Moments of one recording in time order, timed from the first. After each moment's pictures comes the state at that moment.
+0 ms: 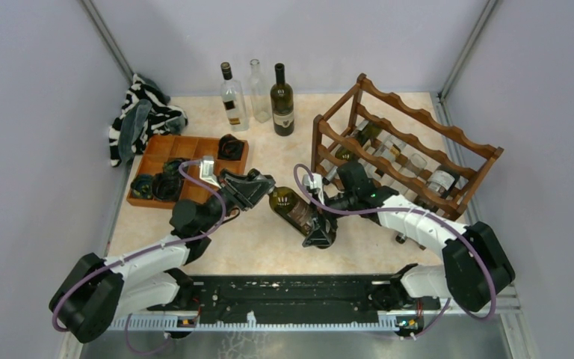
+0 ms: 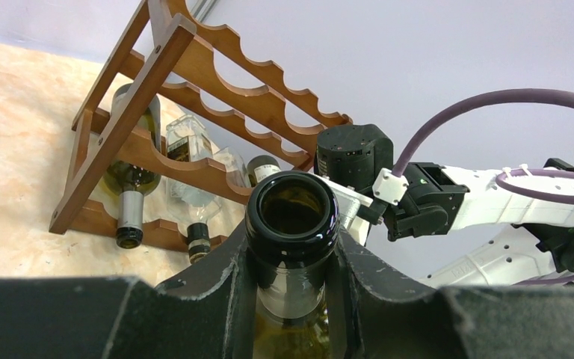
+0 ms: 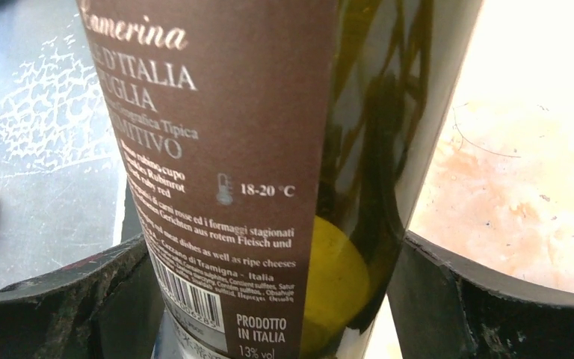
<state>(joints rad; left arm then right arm) -0.65 1.06 0.28 1.17 0.24 -0.85 0.59 1.27 0.70 -0.25 -0.97 -0.33</state>
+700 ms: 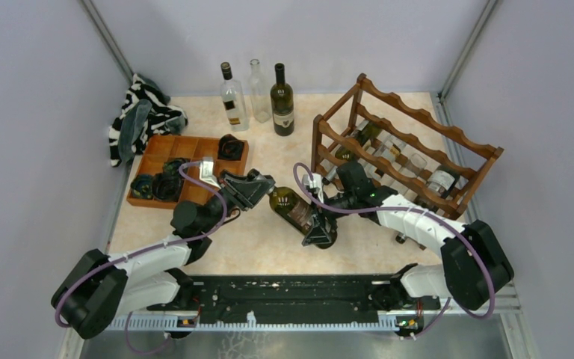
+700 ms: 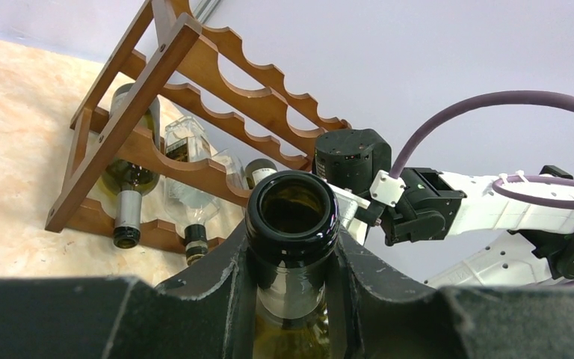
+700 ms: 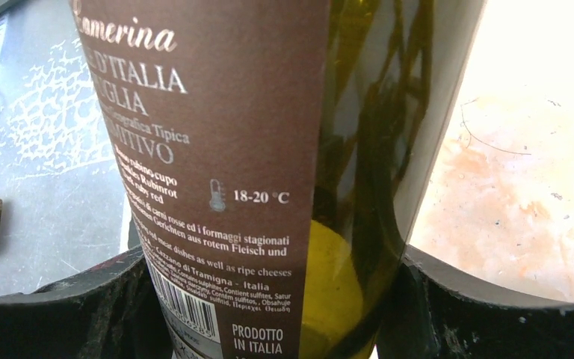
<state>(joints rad) -0.65 1.09 0.26 1.23 0.21 -0.88 0.59 1.28 0.70 -0.25 -0.98 -0.31</state>
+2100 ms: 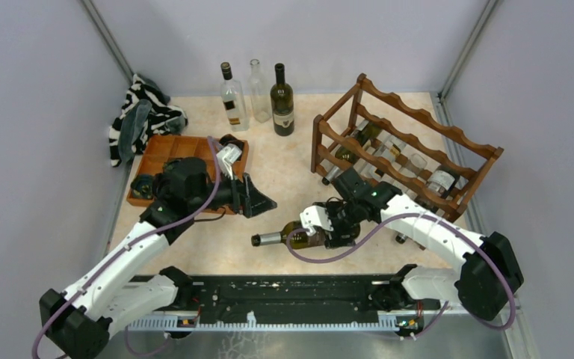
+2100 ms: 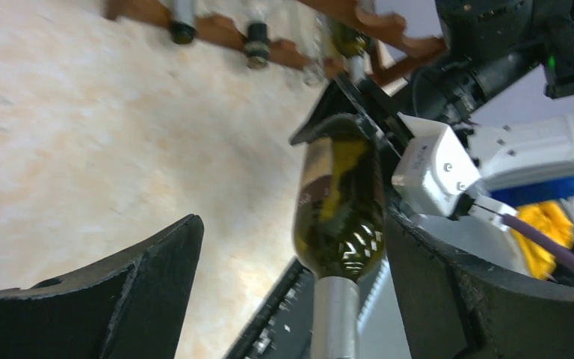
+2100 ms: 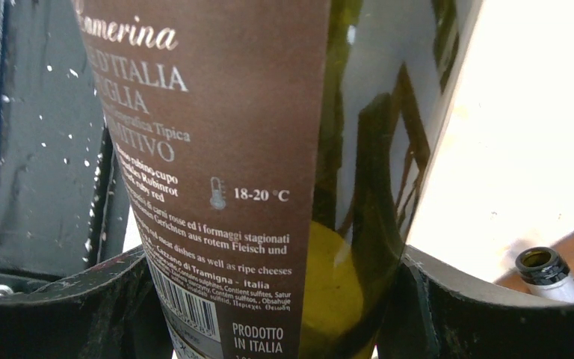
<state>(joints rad) -0.57 0.88 0.76 -0.21 0.46 -0.48 0.69 1.20 0.84 -0.81 -0.53 -1.06</state>
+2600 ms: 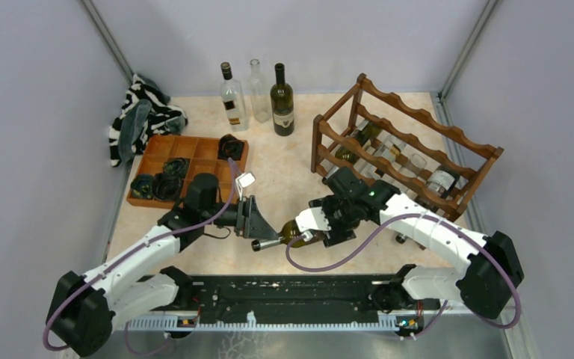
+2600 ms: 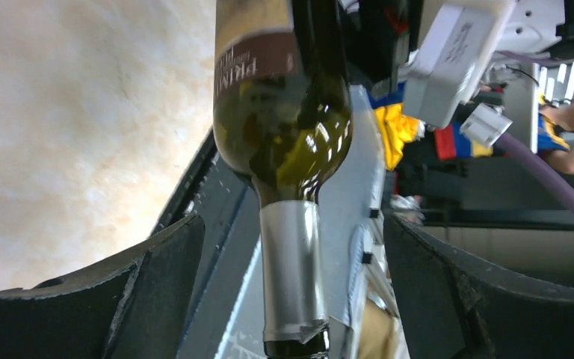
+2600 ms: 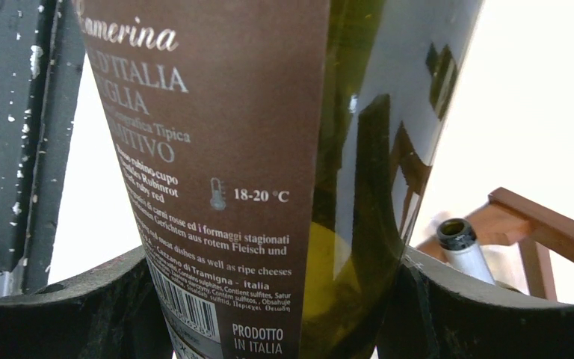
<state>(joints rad) -0.57 0.97 0.55 -0.05 0.87 -0.71 0.77 1.20 0.89 -0.84 -0.33 -1.16</state>
